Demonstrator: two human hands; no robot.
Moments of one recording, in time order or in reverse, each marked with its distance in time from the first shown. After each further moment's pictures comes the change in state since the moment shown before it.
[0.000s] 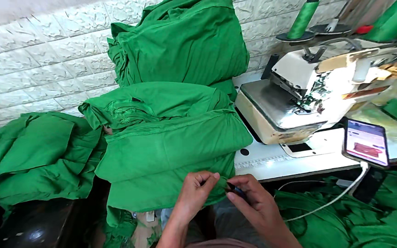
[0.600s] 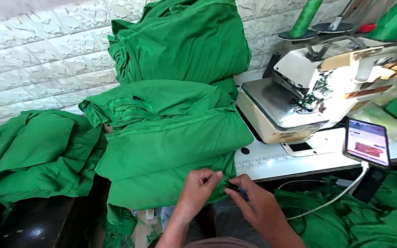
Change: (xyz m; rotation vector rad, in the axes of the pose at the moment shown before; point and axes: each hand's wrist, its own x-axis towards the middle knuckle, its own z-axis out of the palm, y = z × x) left_hand 0.003 0.002 0.002 0.089 0.000 -0.004; right_hand -0.004 -0.001 -0.002 -0.644 0.009 -0.044
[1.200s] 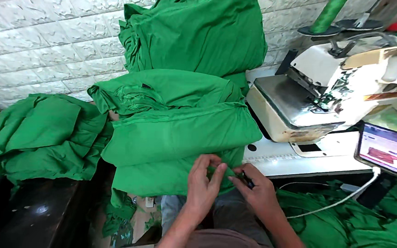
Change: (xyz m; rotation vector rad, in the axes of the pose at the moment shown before) left_hand -0.017 0.001 0.016 0.207 0.292 0.225; right_hand 0.006 0.017 0.013 0.292 -0.008 0.139
